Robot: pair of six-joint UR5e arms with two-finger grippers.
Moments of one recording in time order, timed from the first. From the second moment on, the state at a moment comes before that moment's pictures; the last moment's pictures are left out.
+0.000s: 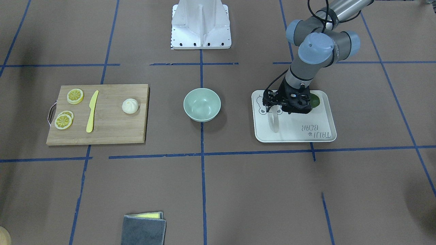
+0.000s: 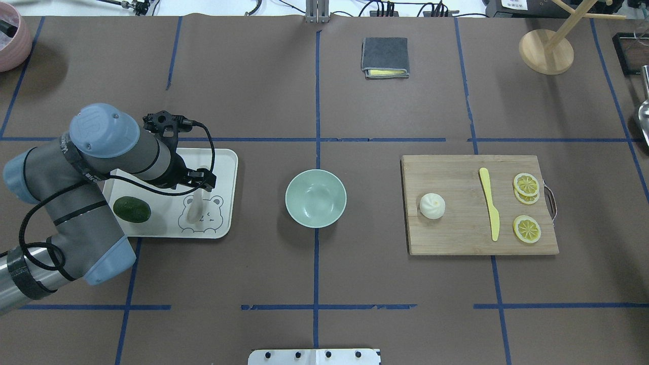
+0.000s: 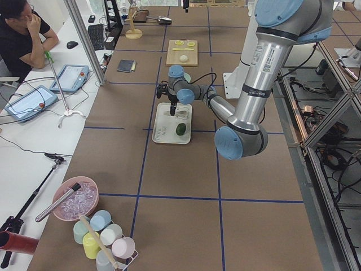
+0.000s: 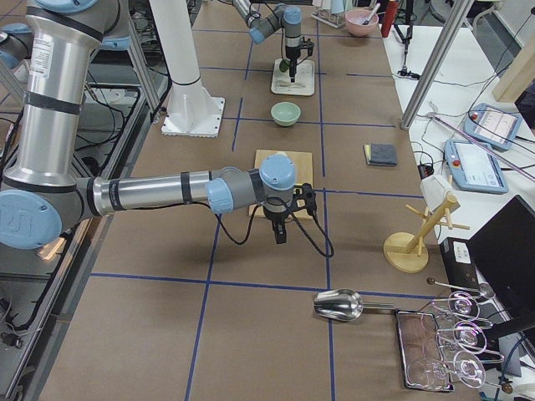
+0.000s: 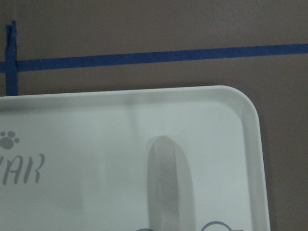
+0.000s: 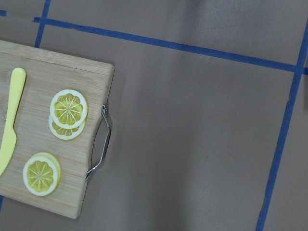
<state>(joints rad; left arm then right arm) -0.66 -1.92 -1.71 -1.88 -1.97 -1.03 1.37 -1.79 1.91 -1.41 2.45 0.13</state>
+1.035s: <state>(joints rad) -0.65 -1.96 -1.63 -1.90 -1.97 -1.01 1.36 -1.79 1.89 -1.40 2.46 0.13</state>
